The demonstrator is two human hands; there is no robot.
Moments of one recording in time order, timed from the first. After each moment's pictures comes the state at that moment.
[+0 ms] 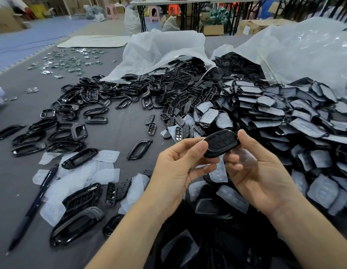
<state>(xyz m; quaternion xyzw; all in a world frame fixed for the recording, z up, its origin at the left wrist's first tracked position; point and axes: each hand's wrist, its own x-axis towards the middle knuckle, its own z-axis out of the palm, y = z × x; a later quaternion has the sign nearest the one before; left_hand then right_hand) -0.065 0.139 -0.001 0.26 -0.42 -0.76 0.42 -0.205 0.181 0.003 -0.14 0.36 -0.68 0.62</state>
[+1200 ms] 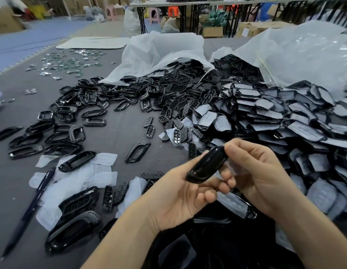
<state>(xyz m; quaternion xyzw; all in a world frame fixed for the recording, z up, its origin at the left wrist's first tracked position) -0.057 0.136 -0.001 0.18 -0.29 -0.93 0.13 -0.211 0.190 0.009 -0.38 0.36 -0.61 0.59</state>
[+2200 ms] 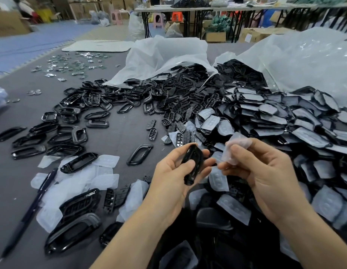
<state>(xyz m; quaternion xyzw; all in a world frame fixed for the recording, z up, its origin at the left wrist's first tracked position) -0.068 0.132 -0.017 0.31 -0.33 -0.77 0.45 -0.212 0.186 0.003 -0.41 0.47 -0.67 0.40</state>
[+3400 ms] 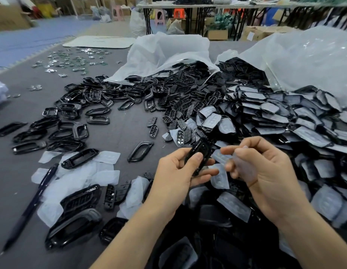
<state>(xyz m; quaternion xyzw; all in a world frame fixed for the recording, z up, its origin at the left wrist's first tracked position) -0.069 0.131 -0.024 0.34 -0.46 -0.71 0.42 -0.214 0.186 0.002 -0.35 0.45 -0.67 0.47</state>
